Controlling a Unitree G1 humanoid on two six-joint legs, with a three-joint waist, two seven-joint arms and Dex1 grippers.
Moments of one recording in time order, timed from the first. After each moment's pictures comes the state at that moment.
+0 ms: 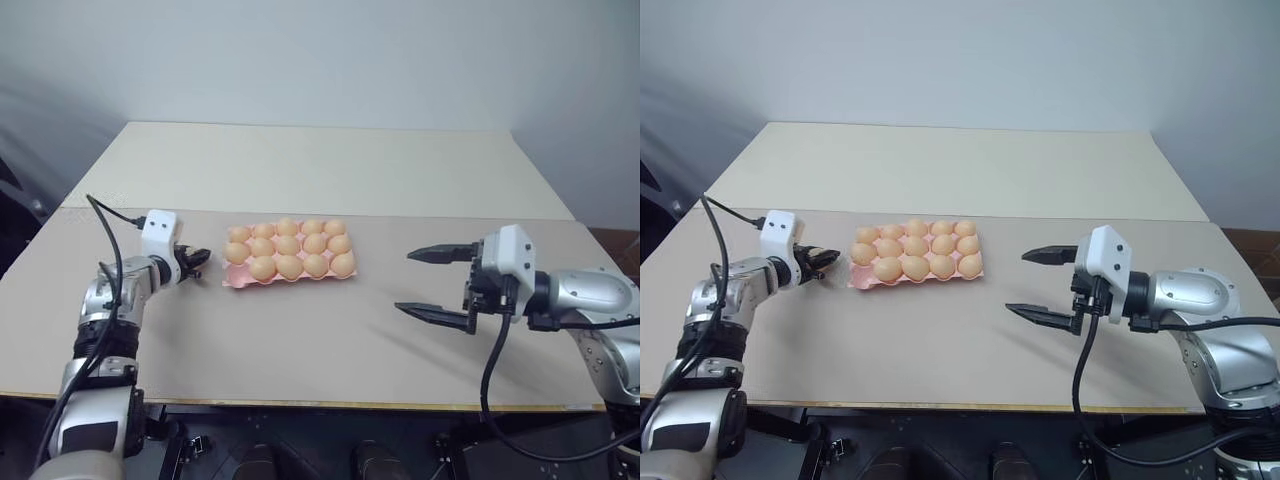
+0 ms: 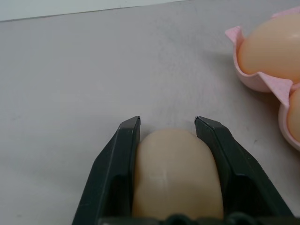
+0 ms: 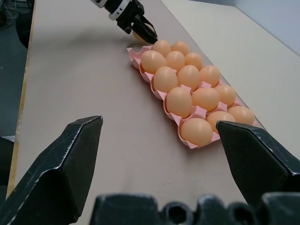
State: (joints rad) left arm -0.70 0.62 0.15 0.54 -0.19 0.57 -0.55; right arm -0.32 -0.83 -0.13 -0.39 0.54 0.41 1.07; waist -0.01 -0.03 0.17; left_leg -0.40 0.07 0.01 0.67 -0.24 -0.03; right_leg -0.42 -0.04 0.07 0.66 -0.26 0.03
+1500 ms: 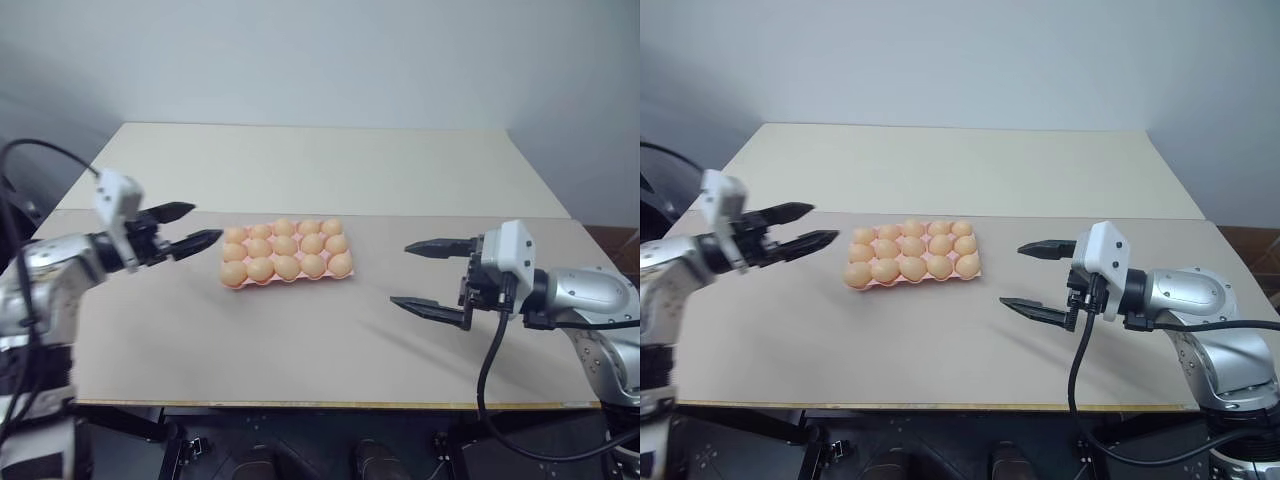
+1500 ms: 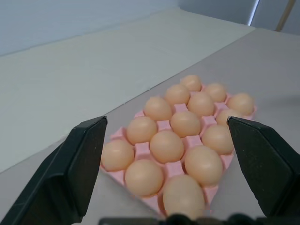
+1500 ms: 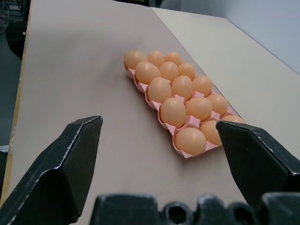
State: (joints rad) left arm -0.45 0.87 0.35 0.07 -0.53 0.54 -1.07; right arm -0.32 -0.81 -0.13 -0.41 0.56 0.41 1.03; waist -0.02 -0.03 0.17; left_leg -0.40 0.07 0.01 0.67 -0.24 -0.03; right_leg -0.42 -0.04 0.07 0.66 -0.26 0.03
